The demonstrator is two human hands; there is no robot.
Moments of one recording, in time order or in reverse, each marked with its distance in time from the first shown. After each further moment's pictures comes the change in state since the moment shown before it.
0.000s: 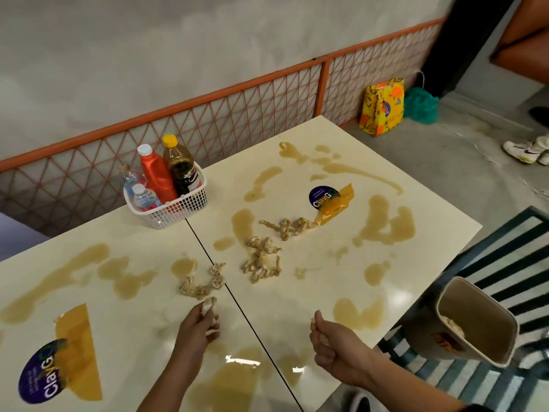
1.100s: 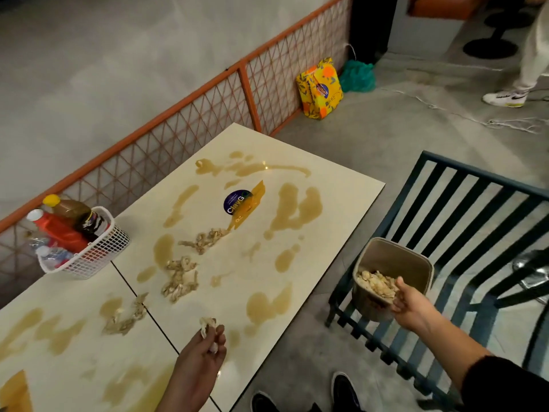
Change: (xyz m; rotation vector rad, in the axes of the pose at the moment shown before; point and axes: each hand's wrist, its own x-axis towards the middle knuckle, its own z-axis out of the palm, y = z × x) left_hand -0.129 -0.040 0.211 -0.296 -0.119 -0.207; right_hand -0.072 -0.090 -0.370 0.540 0.549 -0.233
